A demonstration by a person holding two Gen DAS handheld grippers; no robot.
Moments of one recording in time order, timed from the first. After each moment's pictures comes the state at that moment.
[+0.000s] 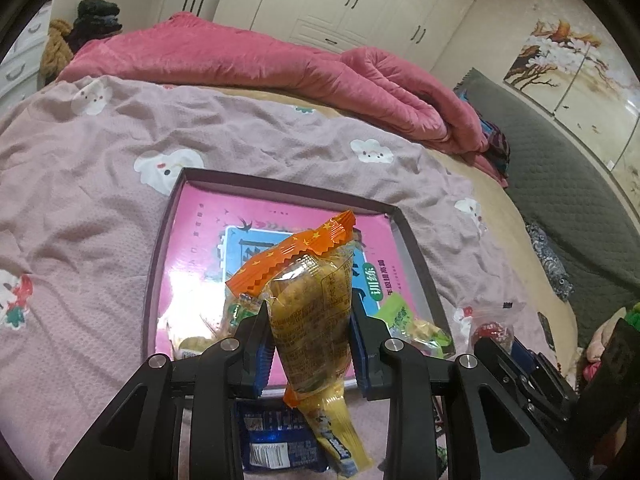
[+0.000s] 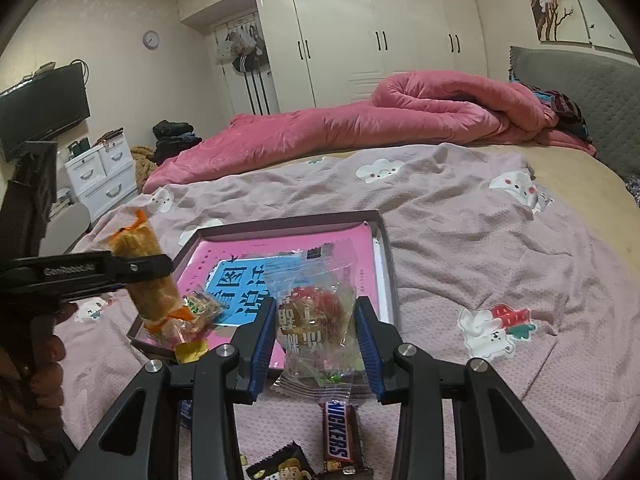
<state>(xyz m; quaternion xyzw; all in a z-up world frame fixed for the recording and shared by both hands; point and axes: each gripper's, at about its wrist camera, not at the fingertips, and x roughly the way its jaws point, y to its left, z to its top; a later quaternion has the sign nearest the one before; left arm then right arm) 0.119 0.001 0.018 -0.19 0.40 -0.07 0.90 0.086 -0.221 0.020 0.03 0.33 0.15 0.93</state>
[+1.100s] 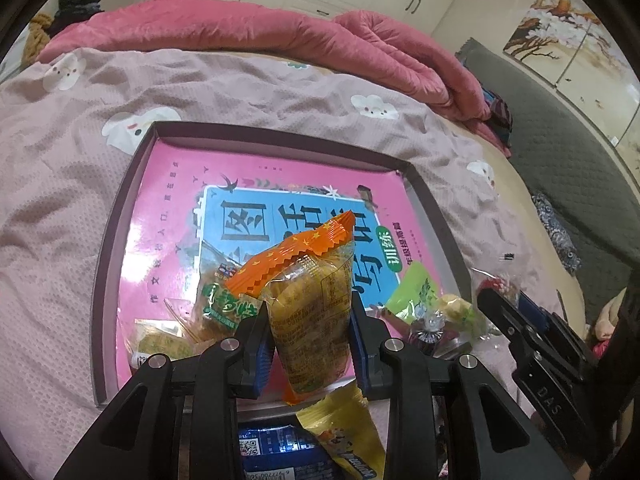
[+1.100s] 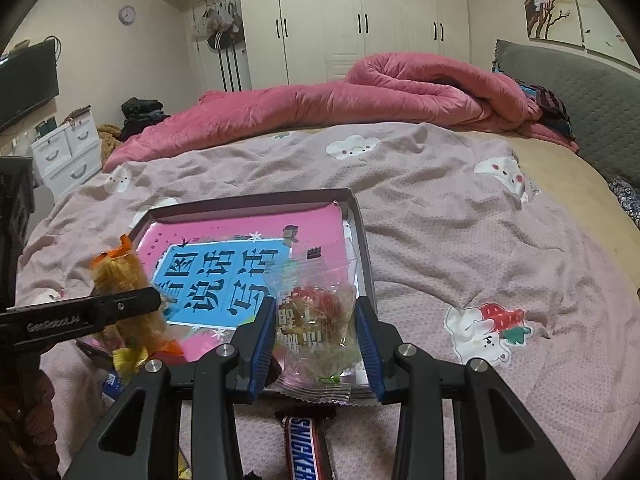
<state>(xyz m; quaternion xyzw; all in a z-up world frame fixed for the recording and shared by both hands) 0.147 -0.016 -0.030 -0.17 0.44 -0.08 0.88 0.127 -0.212 -0.014 -0.01 0.37 0.10 0.93</state>
